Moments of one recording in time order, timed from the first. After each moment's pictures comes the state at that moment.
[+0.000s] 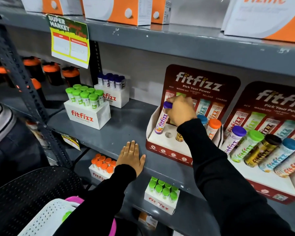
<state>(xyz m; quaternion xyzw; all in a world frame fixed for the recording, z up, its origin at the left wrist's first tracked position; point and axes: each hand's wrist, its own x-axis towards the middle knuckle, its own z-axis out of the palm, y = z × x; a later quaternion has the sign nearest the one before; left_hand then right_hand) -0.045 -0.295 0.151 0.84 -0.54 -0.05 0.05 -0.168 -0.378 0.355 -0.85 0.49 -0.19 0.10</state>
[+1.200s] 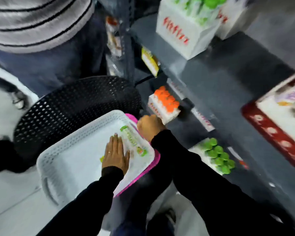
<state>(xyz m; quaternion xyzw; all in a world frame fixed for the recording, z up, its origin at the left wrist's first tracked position) -0.013 -0.046 -0.007 0.96 -0.24 -0.13 0.10 0.000 -0.197 0.129 -0.96 0.15 0.16 0.15</state>
